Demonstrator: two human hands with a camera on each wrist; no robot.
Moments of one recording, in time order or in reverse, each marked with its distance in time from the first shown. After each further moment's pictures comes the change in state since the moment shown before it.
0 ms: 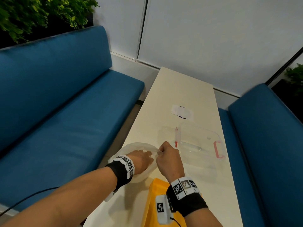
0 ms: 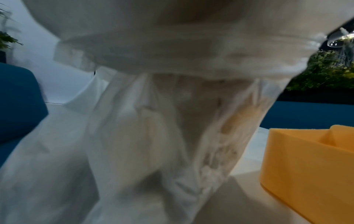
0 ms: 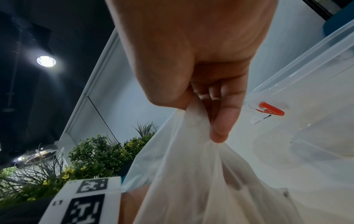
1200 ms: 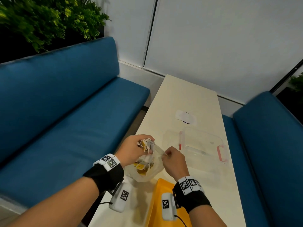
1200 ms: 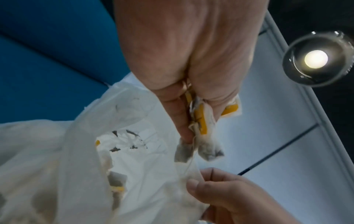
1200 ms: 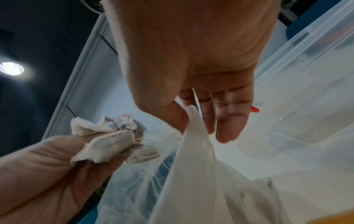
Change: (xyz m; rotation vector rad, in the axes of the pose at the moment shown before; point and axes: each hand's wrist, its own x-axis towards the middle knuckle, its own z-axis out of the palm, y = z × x) left_hand -0.085 -0.024 -0.024 -1.287 0.744 -0.058; right_hand 0.001 0.017 0.006 0.154 -0.057 0.062
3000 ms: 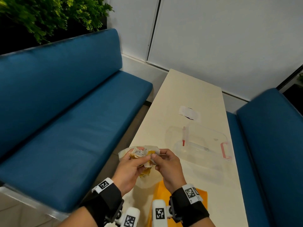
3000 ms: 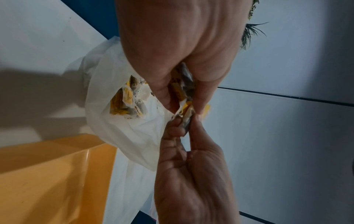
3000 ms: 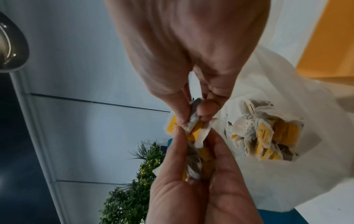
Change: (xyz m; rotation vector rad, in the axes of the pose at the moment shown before) left_hand -0.062 -0.019 0.034 -1.023 0.197 -0.451; right_hand -0.037 -0.009 0.034 0.869 -0.111 0.094
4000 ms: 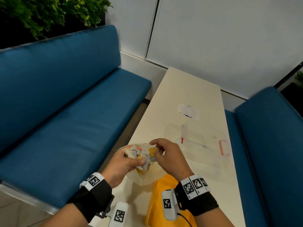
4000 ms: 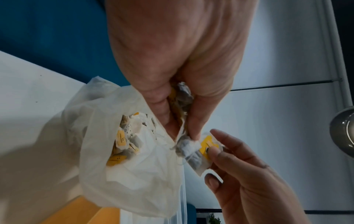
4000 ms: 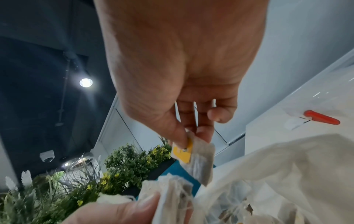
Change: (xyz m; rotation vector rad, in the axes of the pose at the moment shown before) left_hand 0.003 0.016 -0.023 0.297 -0.049 0.020; right_hand 0.002 -0.044 -0.008 -0.959 -0.175 -0.443
